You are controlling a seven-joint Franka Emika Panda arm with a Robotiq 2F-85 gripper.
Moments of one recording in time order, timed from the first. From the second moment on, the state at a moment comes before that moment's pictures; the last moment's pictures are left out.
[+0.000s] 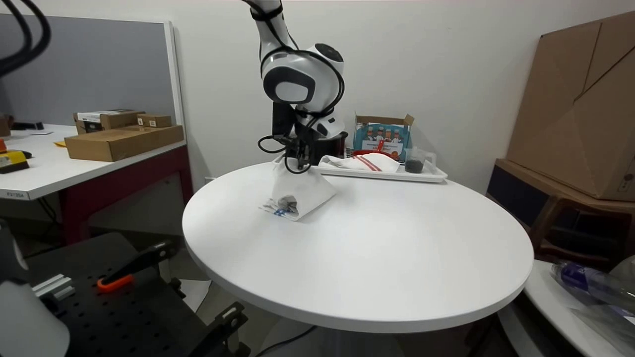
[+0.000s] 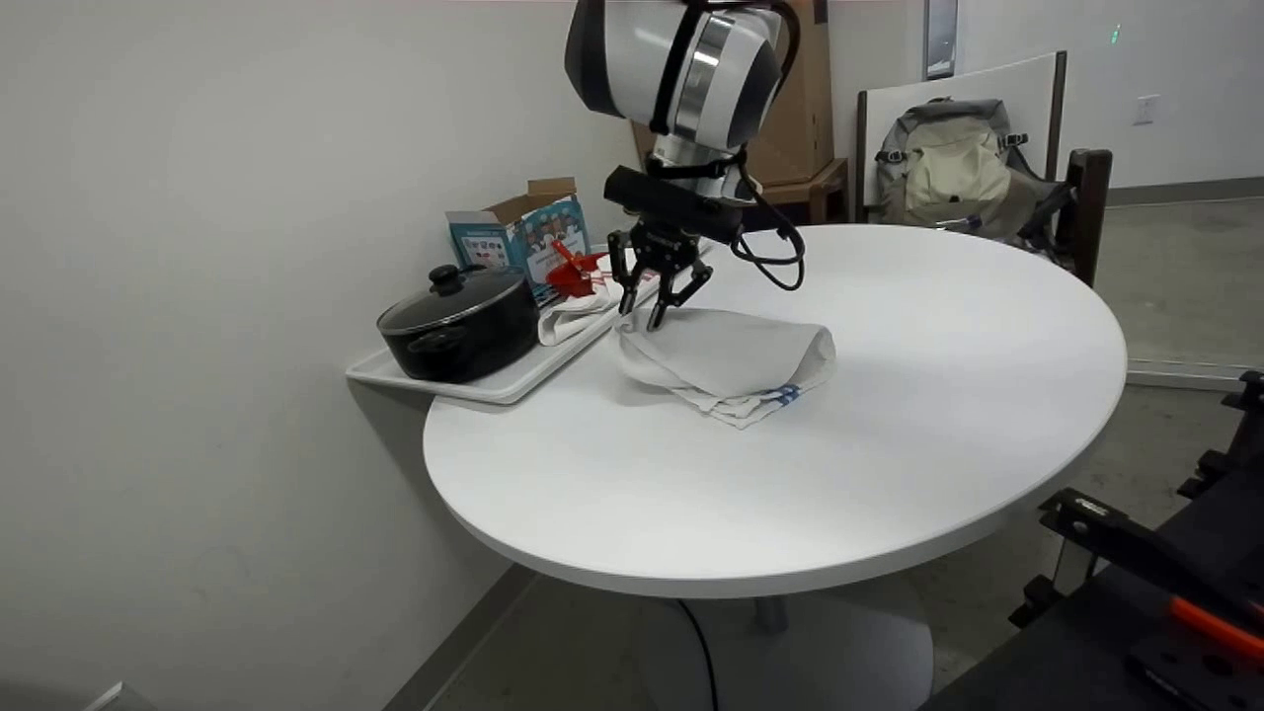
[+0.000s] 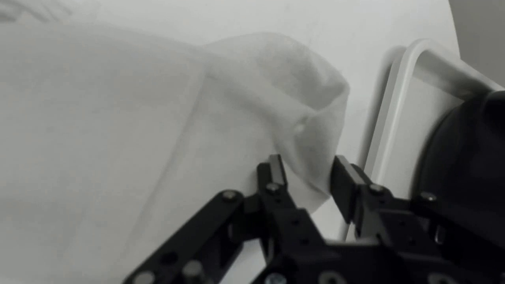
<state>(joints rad) 0.12 0.58 0.12 -1.96 0.92 2.75 0.10</state>
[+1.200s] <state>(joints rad) 0.02 0.25 0.09 -2.33 0.62 2.32 0.00</state>
